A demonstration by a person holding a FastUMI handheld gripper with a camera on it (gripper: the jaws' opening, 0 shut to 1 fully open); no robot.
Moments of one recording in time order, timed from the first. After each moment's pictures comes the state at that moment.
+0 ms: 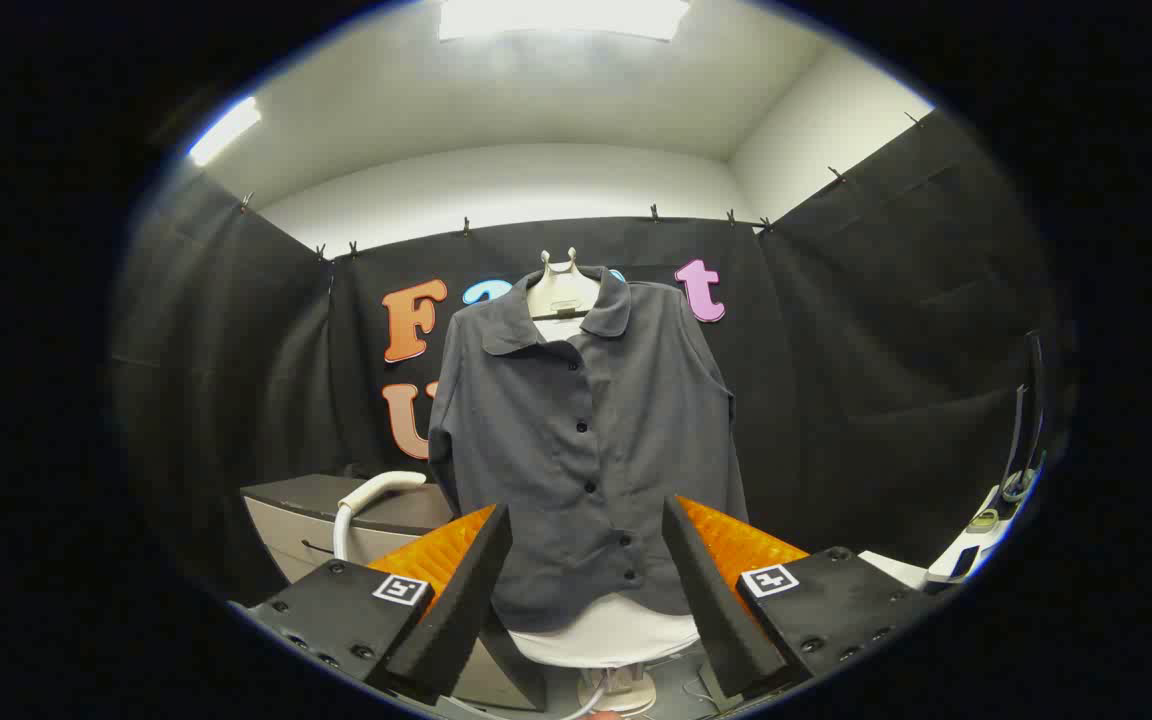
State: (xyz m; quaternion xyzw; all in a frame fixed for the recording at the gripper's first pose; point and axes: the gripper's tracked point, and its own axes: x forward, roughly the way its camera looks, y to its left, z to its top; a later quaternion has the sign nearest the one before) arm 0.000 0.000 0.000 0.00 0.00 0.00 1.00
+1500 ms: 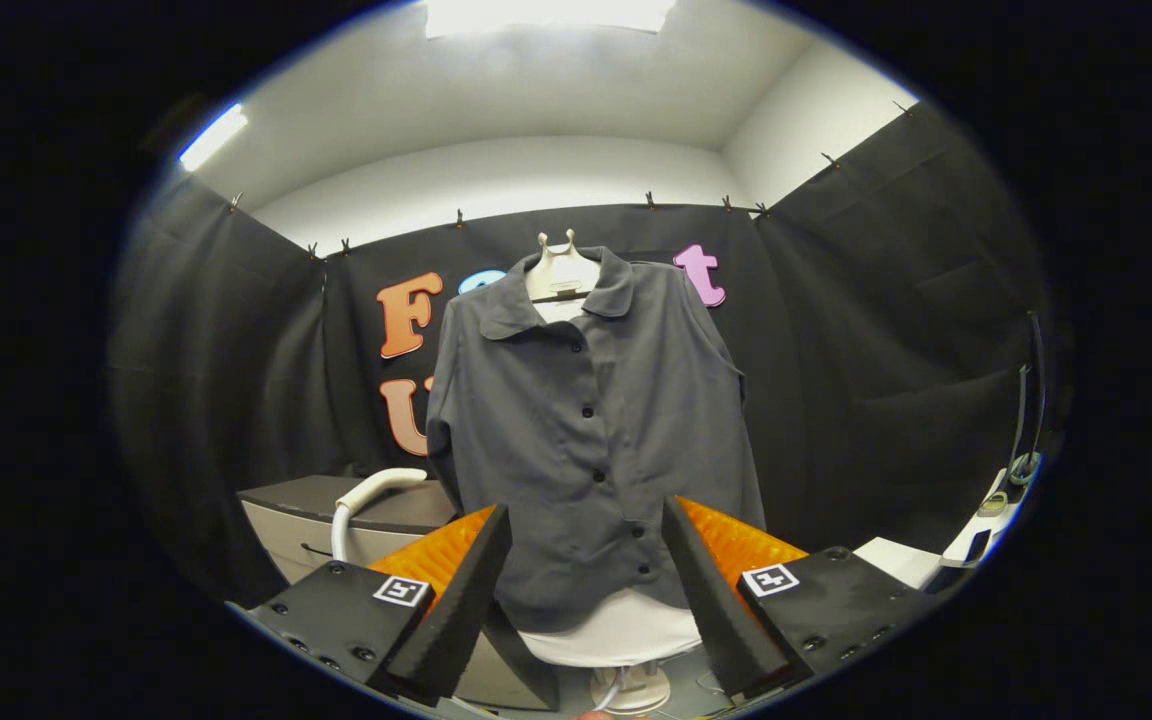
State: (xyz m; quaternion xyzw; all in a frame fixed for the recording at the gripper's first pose) arm 0.024 0.022 -0.015 0.02 0.01 0.01 1.00
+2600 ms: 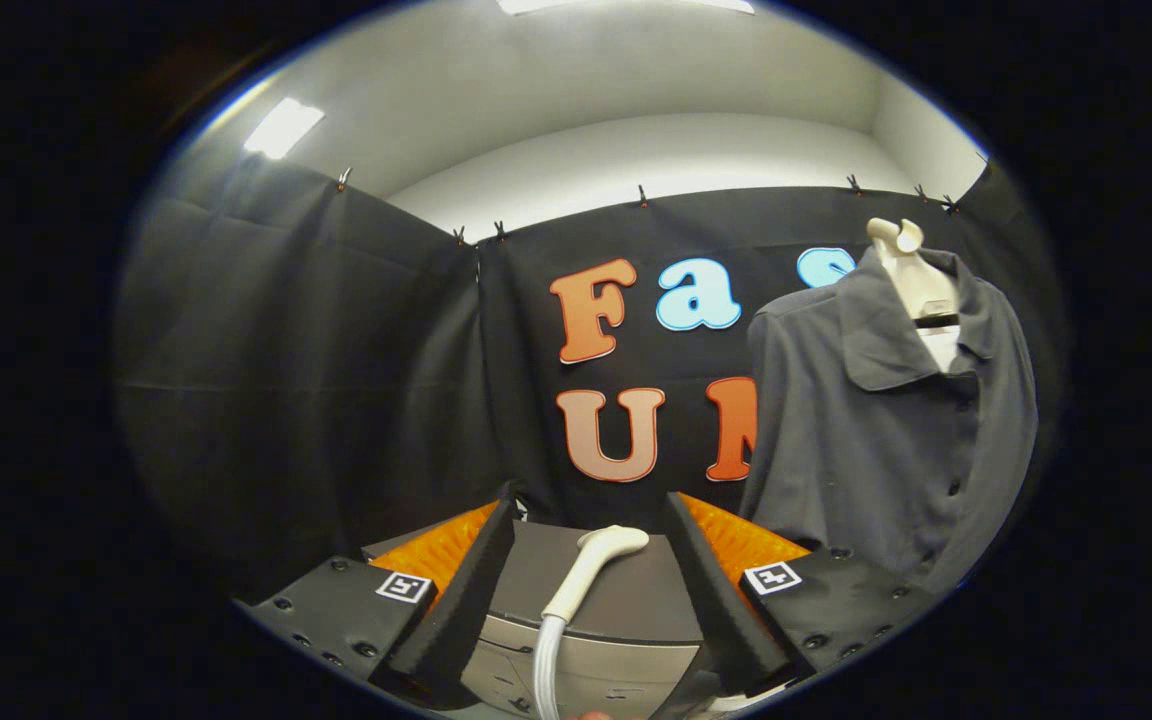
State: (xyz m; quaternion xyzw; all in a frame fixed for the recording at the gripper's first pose) arm 0.202 0.370 0.035 0.00 0.04 0.22 0.97
